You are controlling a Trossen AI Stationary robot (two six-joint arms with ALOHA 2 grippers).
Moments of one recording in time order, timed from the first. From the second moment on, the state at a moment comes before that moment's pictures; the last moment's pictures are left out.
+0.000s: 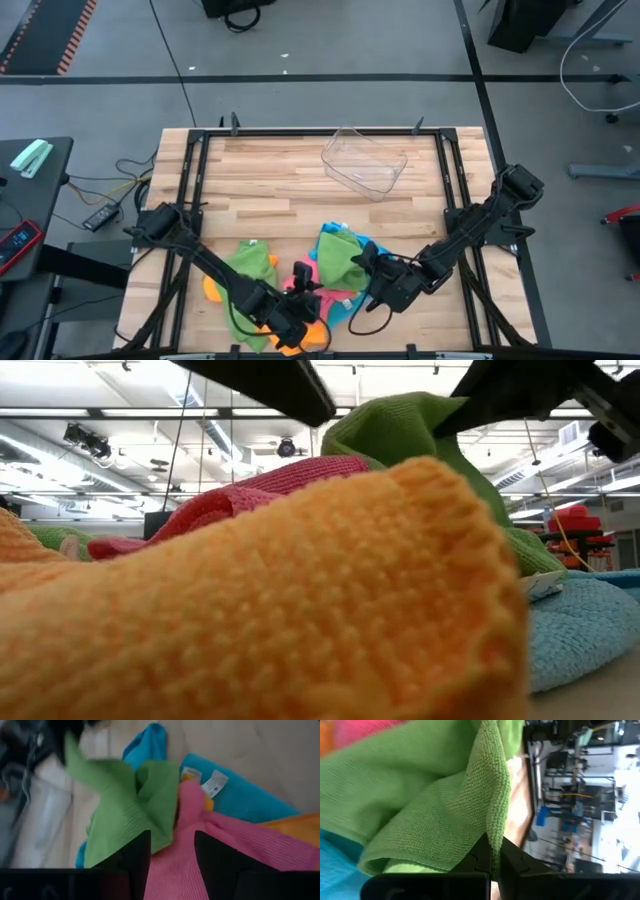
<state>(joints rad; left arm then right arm) -0.68 1.99 1.50 -0.49 -0.73 -0.07 0.67 1.62 1.00 -0.31 0.88 -0.68</state>
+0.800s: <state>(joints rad) -0.62 2.00 1.50 -0.42 -0.68 0.26 0.61 1.71 1.00 -0.31 0.47 -0.20</state>
